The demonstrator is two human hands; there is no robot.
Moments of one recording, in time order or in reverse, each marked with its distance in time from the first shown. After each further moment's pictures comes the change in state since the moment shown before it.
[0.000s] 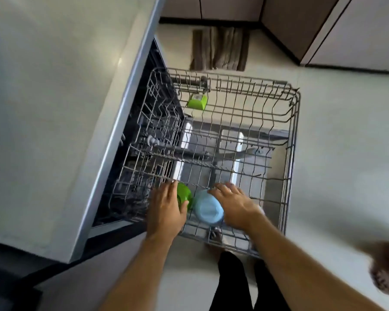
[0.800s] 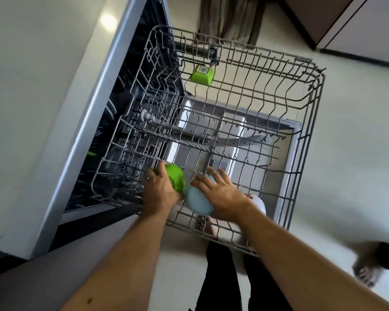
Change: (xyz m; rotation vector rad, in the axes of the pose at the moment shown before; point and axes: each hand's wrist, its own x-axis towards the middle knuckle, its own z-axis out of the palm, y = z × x) left_hand 0.040 -0.007 0.044 -0.151 -0.246 -0.418; right_hand 0.043 0.001 0.045 -0.148 0.073 -0.247
